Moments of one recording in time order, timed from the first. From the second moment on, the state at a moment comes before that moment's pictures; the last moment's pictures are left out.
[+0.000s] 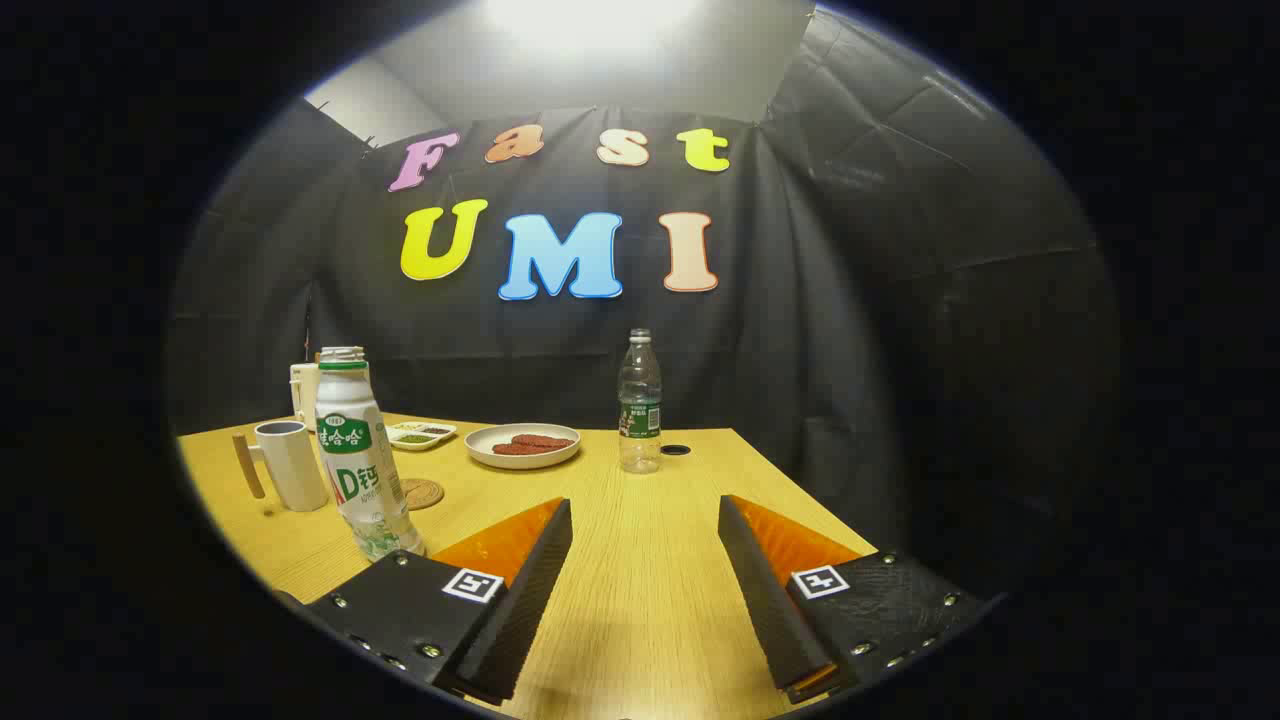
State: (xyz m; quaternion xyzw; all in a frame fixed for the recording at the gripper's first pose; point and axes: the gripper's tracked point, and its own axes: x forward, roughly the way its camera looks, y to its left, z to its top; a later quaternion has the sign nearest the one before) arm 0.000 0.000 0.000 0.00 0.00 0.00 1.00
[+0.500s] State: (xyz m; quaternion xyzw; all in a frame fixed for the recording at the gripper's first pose) arm 0.040 0.000 -0.002 0.00 0.01 0.00 1.00
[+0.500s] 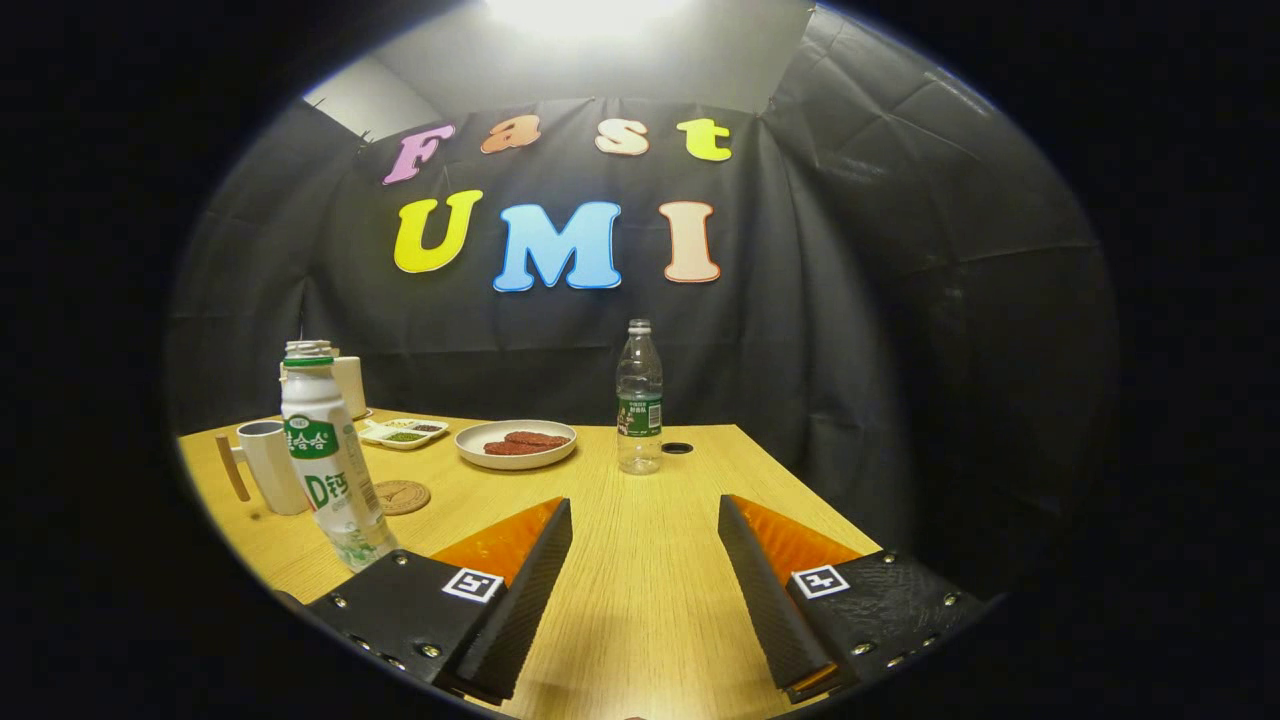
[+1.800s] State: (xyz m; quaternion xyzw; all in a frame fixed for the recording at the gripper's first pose) arm -0.014 0.078 0.075 0.00 -0.02 0.06 1.00
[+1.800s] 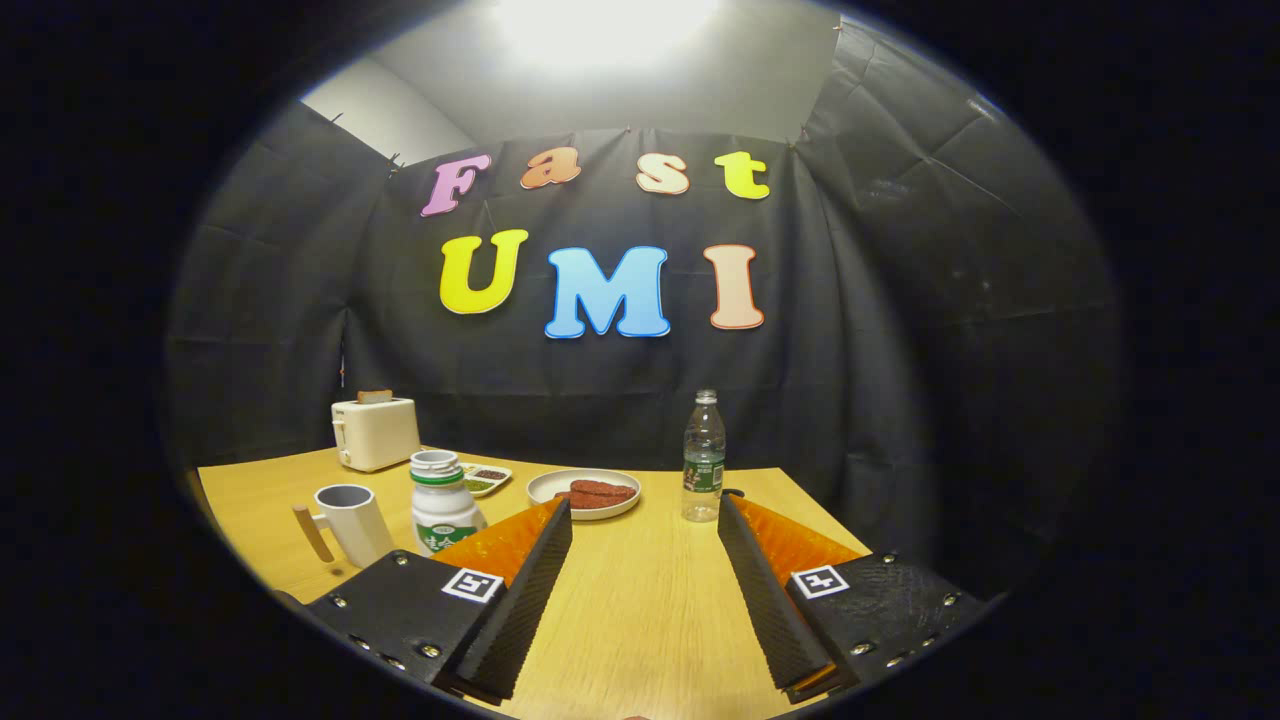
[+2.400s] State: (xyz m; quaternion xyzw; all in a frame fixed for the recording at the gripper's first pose) arm -0.032 0.148 0.030 0.01 0.00 0.12 0.99
